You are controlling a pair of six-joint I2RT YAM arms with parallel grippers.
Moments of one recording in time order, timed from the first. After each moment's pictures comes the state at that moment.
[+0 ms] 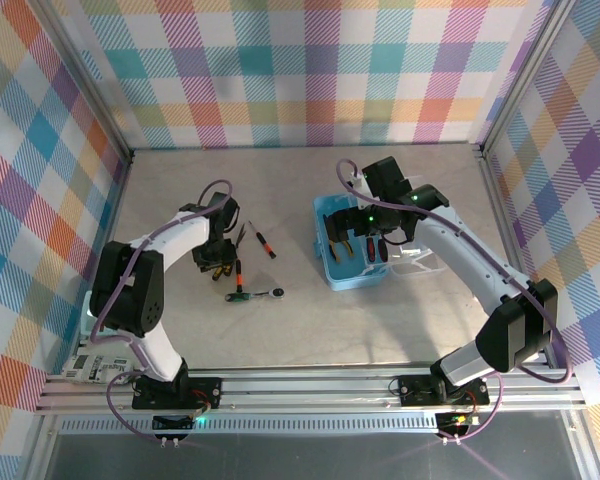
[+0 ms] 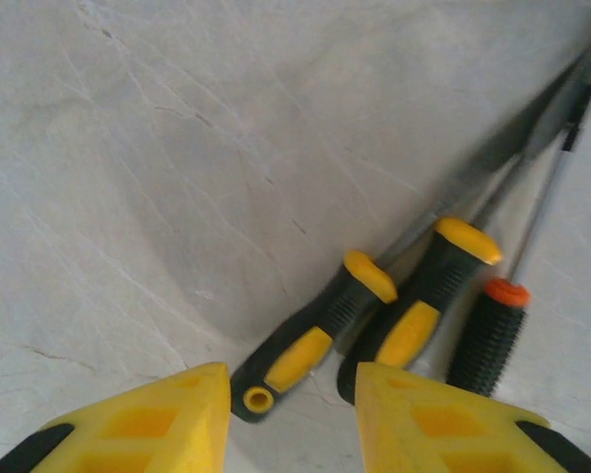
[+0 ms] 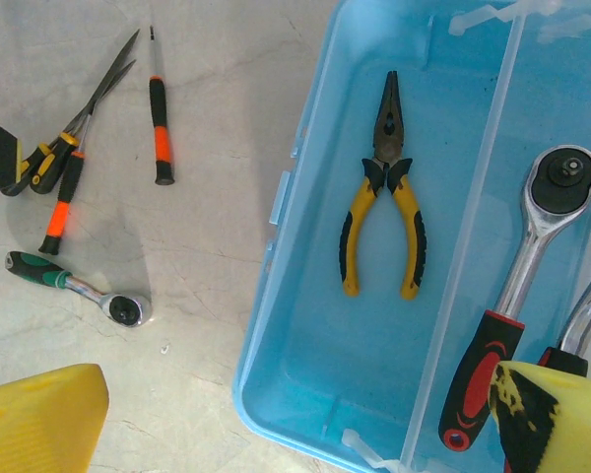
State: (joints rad) left arm -0.27 1.74 1.16 -0.90 -0.16 -0.57; right arm 0.52 1.50 1.40 -0.89 -0.17 0.18
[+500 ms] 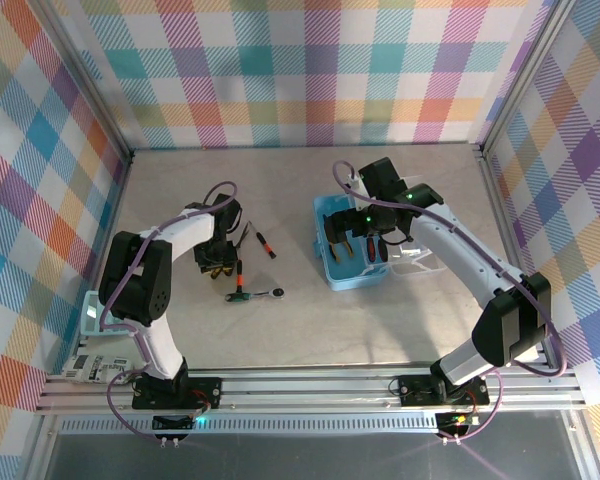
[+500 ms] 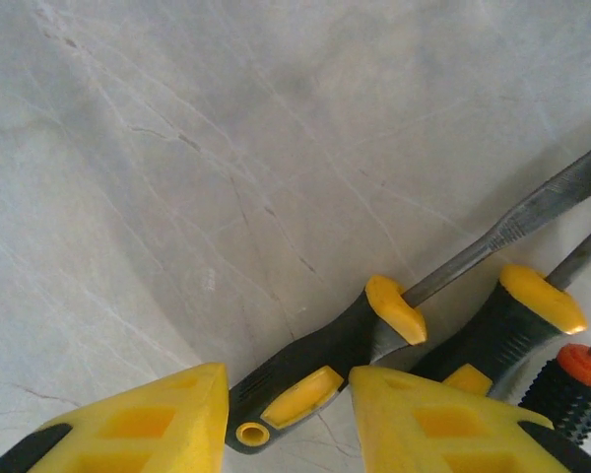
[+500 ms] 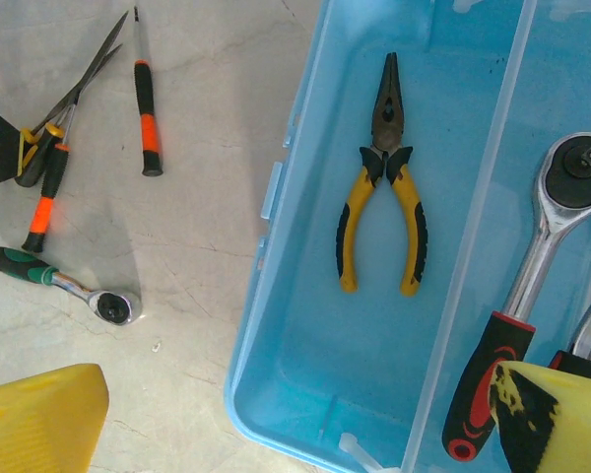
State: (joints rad) left arm -0.26 1.83 1.19 -0.90 -0.18 -0.53; right arm 0.52 1.53 1.40 -0.89 -0.17 0.18
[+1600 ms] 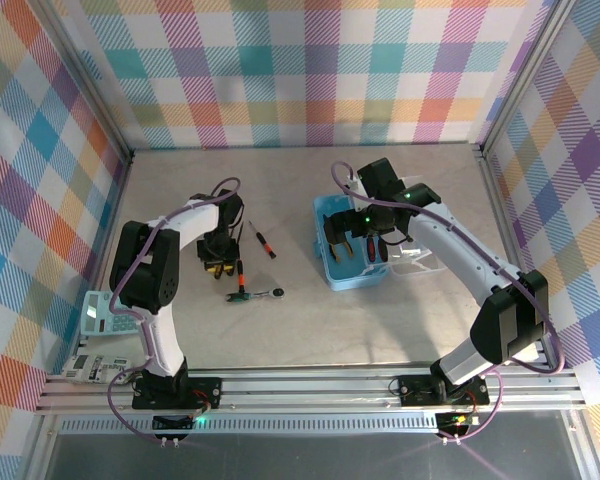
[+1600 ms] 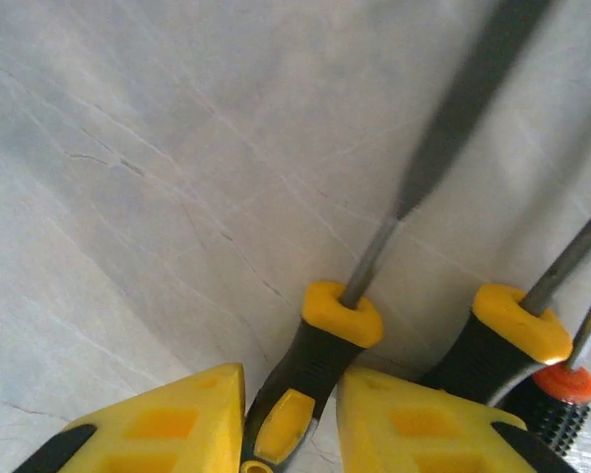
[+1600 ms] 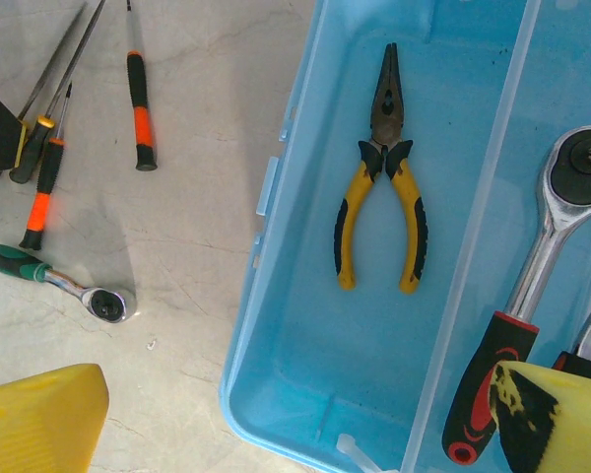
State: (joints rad) left arm -0.26 1.94 1.31 -1.00 -0.13 -0.48; right arm 0.52 1.54 1.40 -0.89 -0.17 0.18
